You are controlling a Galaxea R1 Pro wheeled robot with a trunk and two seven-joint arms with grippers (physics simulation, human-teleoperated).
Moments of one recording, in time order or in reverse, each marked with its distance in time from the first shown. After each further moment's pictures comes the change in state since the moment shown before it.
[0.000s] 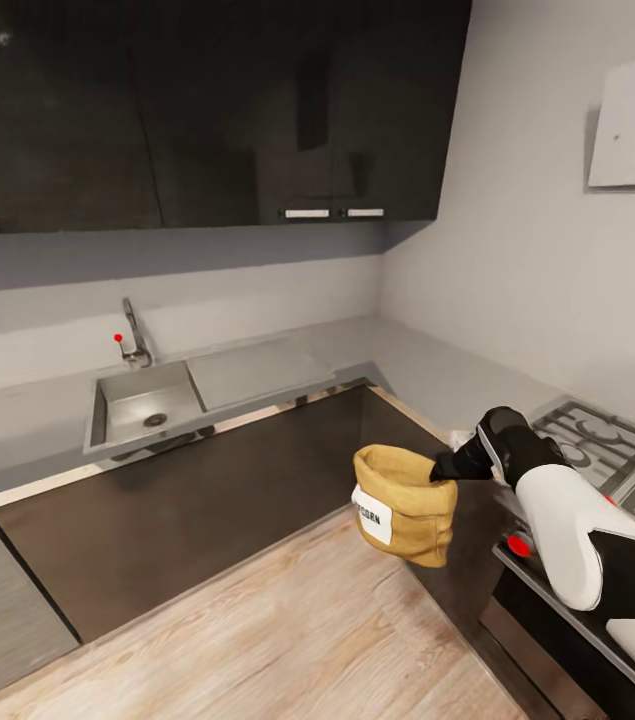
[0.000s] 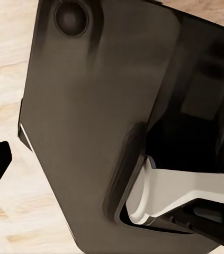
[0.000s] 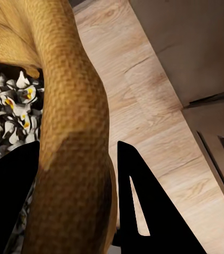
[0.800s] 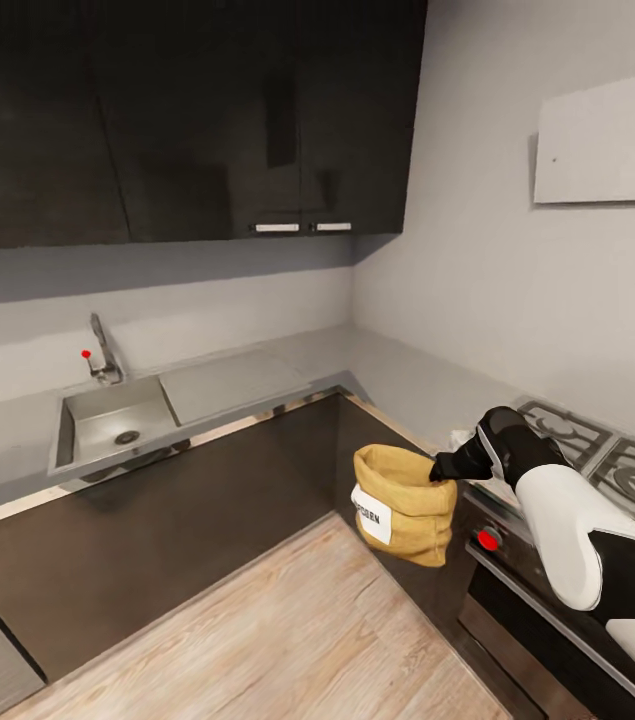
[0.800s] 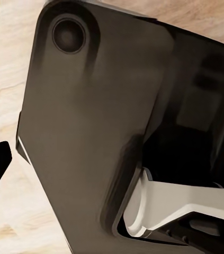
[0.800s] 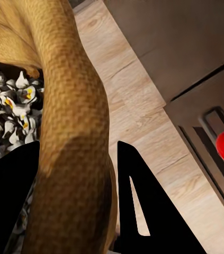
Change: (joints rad) left arm 0.000 0.001 0.001 -0.001 0.000 0.000 0.000; right arm 0.000 0.001 0.000 -0.001 -0.004 0.000 0.000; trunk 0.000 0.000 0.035
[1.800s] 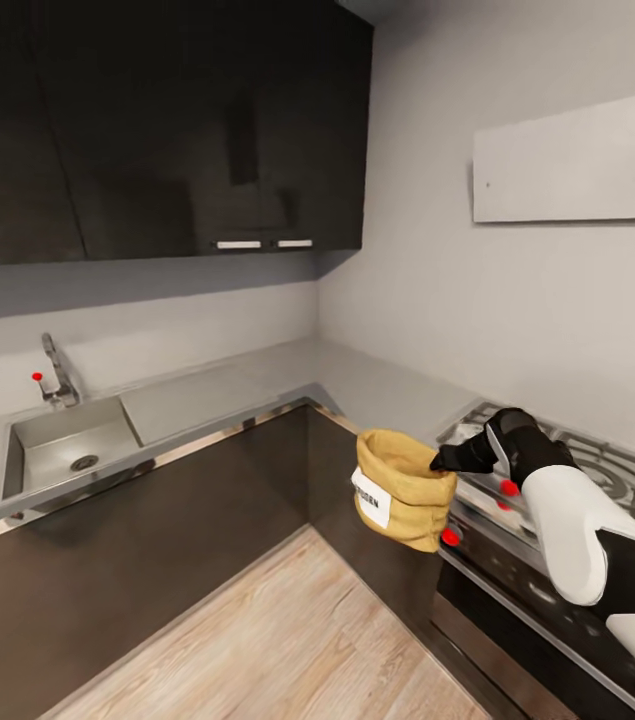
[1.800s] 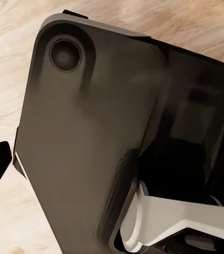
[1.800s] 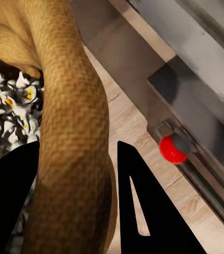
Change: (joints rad) left arm 0.000 0.001 0.000 0.000 0.000 0.000 0.000; right arm 0.000 -0.009 -0.096 -0.002 -0.002 -0.098 -0.007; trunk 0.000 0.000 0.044
